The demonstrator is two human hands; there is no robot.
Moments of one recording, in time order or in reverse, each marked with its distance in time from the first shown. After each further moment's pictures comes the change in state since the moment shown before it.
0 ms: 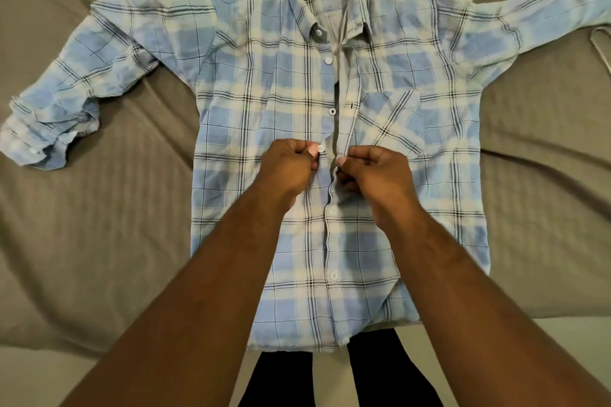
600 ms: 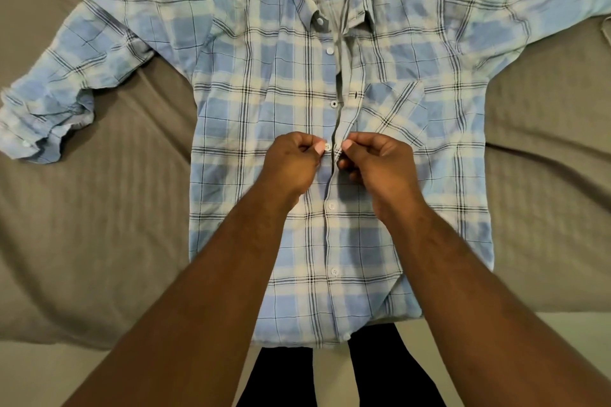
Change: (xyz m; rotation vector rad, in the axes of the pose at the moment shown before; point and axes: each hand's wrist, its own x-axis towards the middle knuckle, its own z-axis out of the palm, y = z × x) left_hand 0.001 -0.008 0.003 0.041 -0.005 0.074; right_hand -0.001 -0.004 0.002 0.080 -0.005 -0.067
